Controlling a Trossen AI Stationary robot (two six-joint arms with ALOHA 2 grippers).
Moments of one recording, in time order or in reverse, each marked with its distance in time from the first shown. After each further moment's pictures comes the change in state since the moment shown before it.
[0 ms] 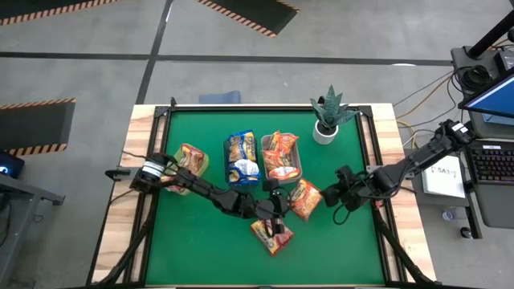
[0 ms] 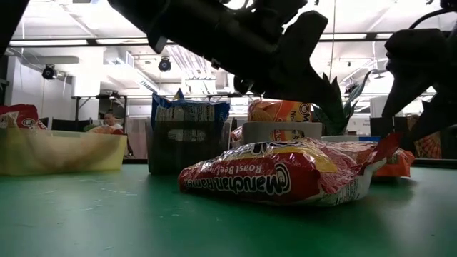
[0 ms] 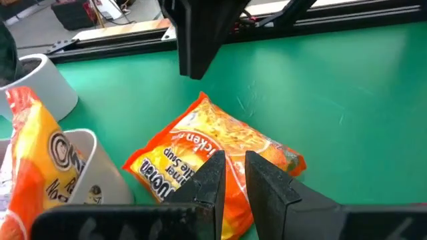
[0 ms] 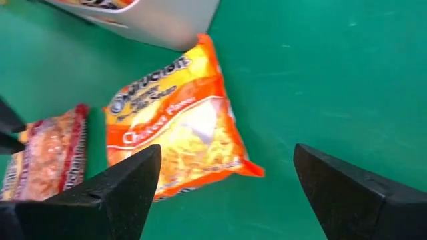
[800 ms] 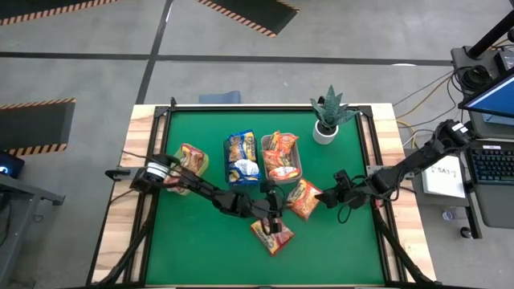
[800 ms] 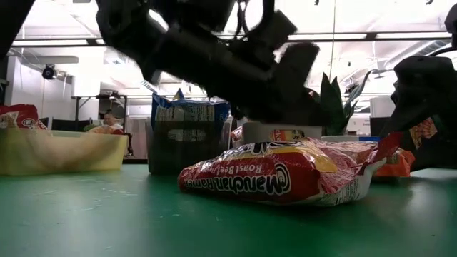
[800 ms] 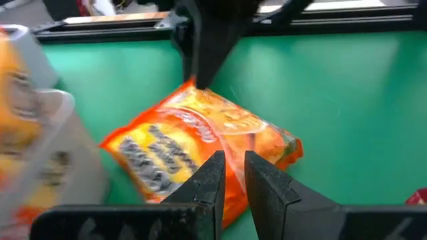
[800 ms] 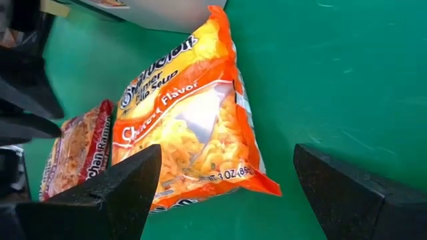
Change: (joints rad) left arm 0.008 0.053 -0.092 0.194 0.038 -0.062; right arm -0.001 0.000 -0.324 0.599 0.010 -0.054
